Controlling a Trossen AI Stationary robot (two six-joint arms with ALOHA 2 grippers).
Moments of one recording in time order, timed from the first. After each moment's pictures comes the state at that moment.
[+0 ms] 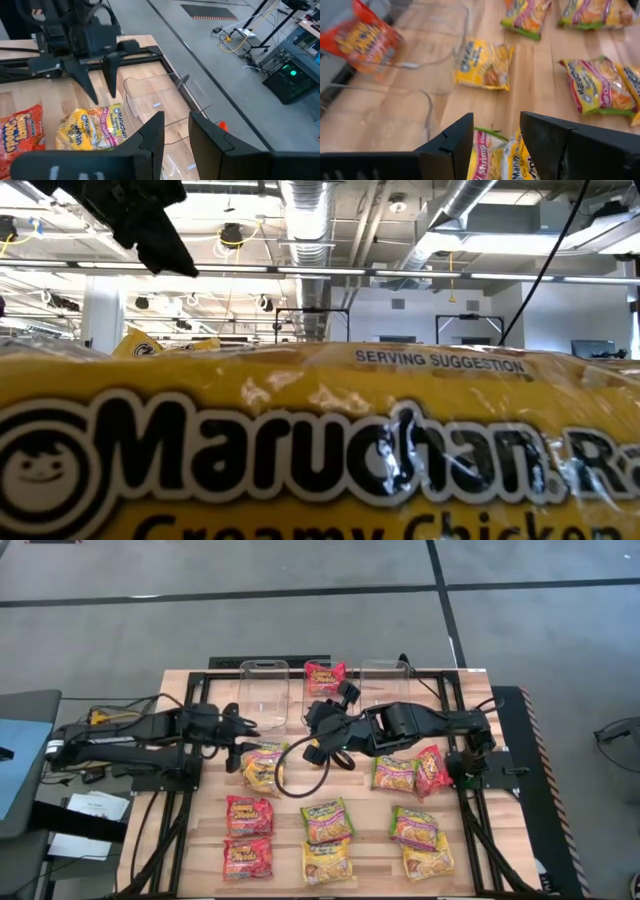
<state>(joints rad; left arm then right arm) 0.15 0.75 0.65 -0.43 -0.03 -0.03 0.20 1.96 2.35 -1.07 0.75 0.19</state>
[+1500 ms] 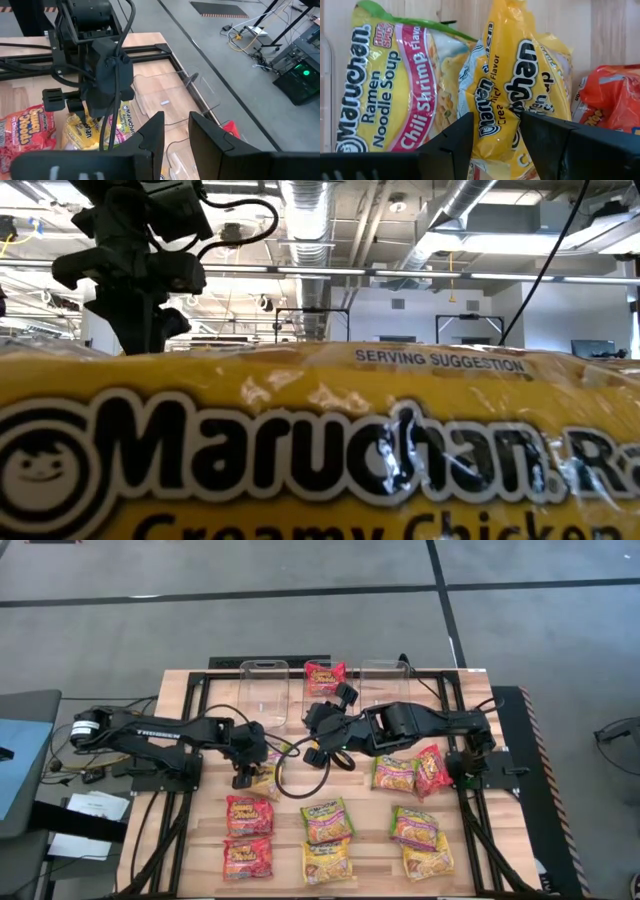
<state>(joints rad) 0.13 1.21 0.65 -0.55 0.15 0.04 0.20 1.96 2.35 -1.07 0.70 0.19</state>
